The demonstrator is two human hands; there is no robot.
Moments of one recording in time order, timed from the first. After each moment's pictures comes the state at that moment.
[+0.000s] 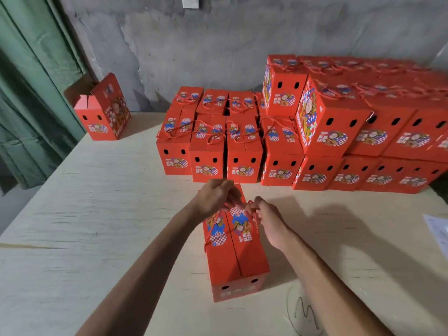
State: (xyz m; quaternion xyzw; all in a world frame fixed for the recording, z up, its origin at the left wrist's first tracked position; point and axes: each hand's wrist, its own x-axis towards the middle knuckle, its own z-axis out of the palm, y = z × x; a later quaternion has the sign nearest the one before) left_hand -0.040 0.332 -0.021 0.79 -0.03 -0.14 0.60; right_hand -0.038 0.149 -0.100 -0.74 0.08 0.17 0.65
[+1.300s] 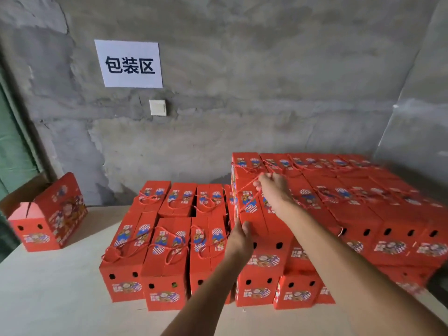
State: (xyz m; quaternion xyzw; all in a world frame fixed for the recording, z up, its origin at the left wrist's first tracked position) left_hand 0.219 0.164 0.034 0.83 -0.02 0.00 0.56; right_hand 0.280 0.061 0.149 -0.81 0.09 -0.15 0.56
